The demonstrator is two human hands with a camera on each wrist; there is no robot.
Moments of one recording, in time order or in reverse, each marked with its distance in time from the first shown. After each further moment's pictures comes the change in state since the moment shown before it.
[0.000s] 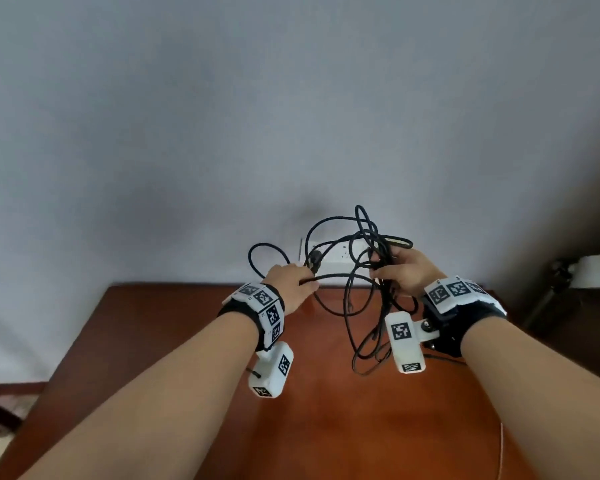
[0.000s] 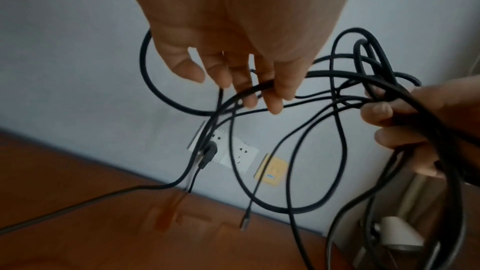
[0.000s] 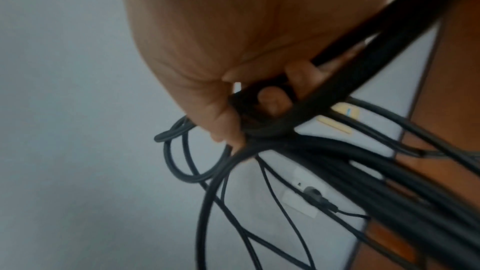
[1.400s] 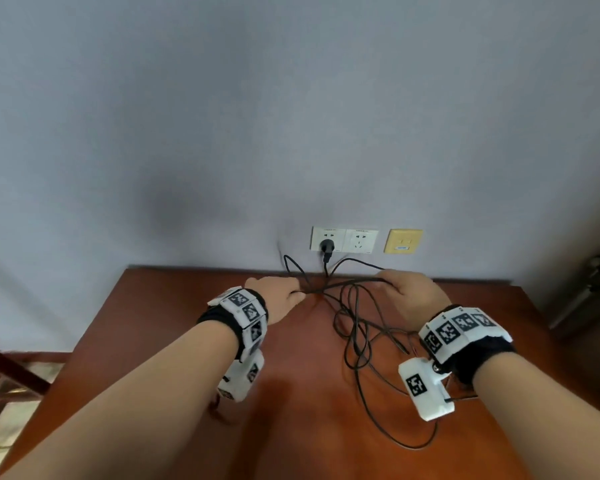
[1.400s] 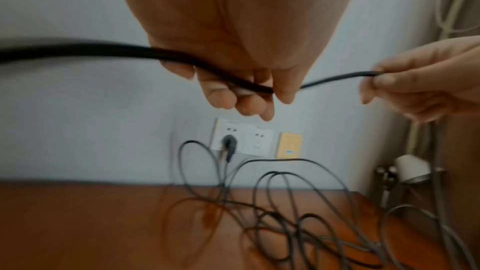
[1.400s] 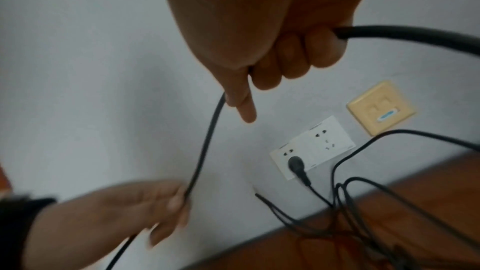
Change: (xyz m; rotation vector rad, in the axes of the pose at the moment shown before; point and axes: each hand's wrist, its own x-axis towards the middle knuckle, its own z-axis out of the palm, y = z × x) left_hand -0.017 -0.024 0.007 0.337 -0.151 -0.069; right_hand 0.001 0.048 0.011 -0.715 -0.009 -0.300
